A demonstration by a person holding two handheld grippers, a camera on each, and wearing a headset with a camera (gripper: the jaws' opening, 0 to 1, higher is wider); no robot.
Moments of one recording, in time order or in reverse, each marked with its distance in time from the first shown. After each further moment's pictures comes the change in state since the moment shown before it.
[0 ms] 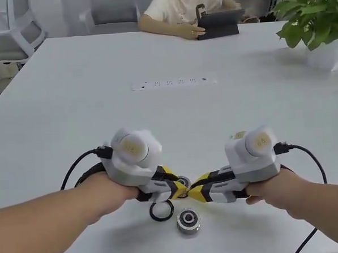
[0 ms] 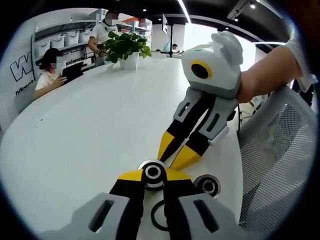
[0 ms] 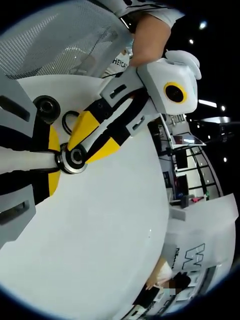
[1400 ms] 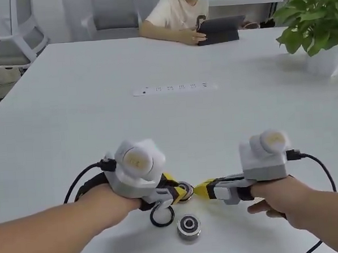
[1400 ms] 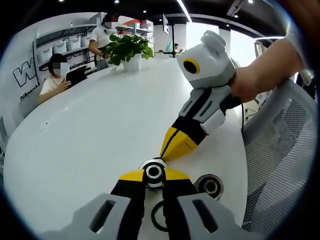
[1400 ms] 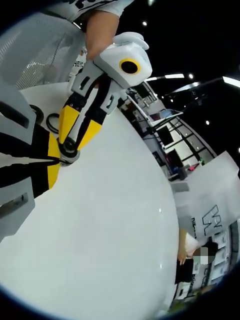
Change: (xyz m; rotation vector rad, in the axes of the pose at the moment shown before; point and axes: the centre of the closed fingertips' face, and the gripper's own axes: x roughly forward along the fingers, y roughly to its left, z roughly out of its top) left arm 0.000 0.001 0.000 0.029 -0.011 0.056; right arm -0.009 -0.012 0.008 0.336 -0.125 -0.014
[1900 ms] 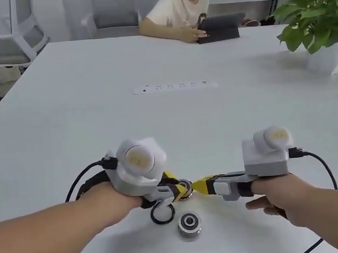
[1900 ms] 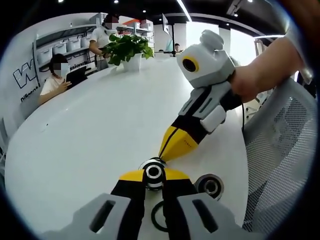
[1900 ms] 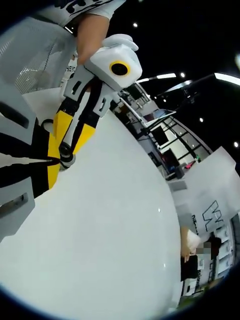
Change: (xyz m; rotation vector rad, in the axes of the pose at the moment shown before) left arm 0.000 -0.001 0.001 0.016 0.006 0.009; right arm -0.001 0.005 0.005 0.065 -0.038 0.032
